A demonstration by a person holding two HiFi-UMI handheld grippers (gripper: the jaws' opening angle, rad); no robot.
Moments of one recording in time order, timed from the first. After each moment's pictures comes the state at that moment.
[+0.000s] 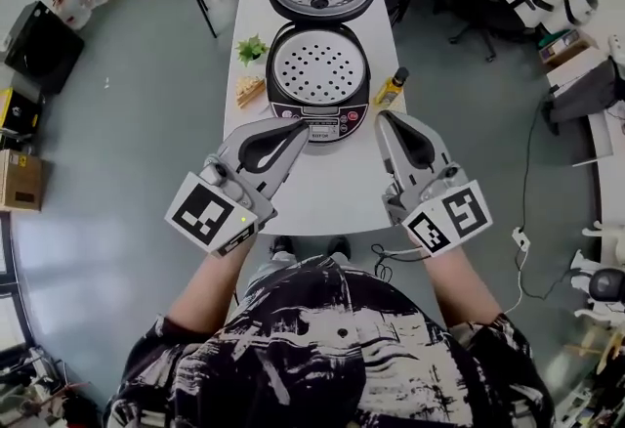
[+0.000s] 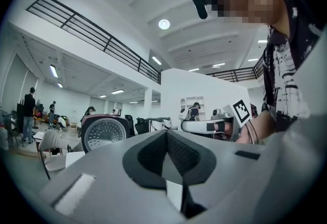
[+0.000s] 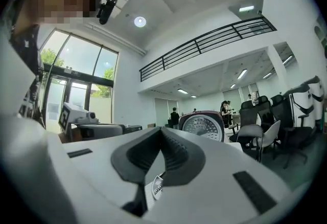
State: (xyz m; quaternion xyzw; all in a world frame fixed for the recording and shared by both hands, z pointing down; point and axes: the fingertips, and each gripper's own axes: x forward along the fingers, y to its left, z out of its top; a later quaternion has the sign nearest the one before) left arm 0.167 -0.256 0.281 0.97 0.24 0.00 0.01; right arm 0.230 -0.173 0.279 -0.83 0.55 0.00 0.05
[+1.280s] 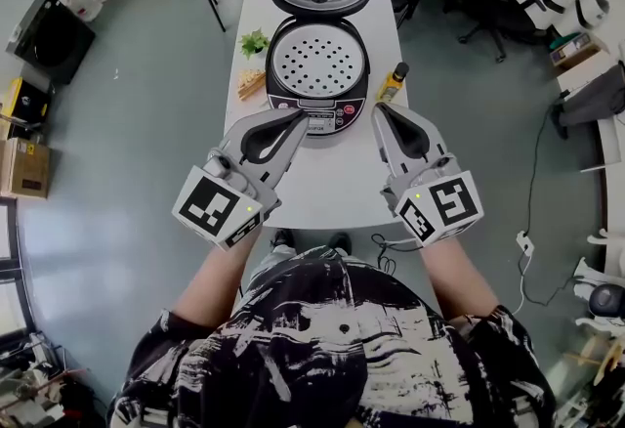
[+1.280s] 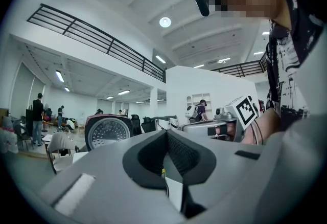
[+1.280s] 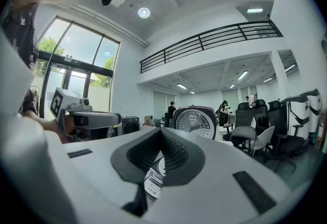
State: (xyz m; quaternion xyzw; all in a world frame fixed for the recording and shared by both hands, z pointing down) left arm 0.177 -0.237 0.287 0.98 0.20 0.00 -0.01; right arm 0.245 -0.160 0.299 -0.84 0.54 -0.02 0.00
